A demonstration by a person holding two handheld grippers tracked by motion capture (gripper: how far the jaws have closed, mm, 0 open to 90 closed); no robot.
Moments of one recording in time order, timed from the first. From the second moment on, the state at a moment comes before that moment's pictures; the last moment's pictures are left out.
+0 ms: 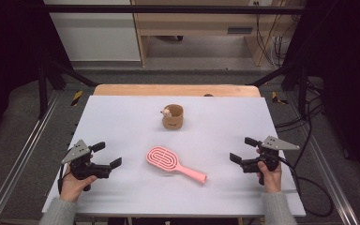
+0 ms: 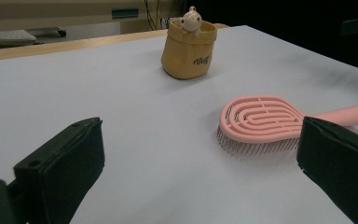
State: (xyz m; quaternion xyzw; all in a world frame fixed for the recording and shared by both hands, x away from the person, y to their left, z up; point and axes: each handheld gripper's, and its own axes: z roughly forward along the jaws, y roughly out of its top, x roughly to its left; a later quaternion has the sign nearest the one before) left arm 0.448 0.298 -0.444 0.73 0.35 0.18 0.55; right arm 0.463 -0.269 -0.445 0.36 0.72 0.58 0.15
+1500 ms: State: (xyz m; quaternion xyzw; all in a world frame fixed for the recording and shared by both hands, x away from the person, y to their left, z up) left arm 0.449 0.298 -0.445 0.73 0.36 0.19 0.55; right arm 0.461 -0.230 -0.423 0.33 0.76 0.54 0.14
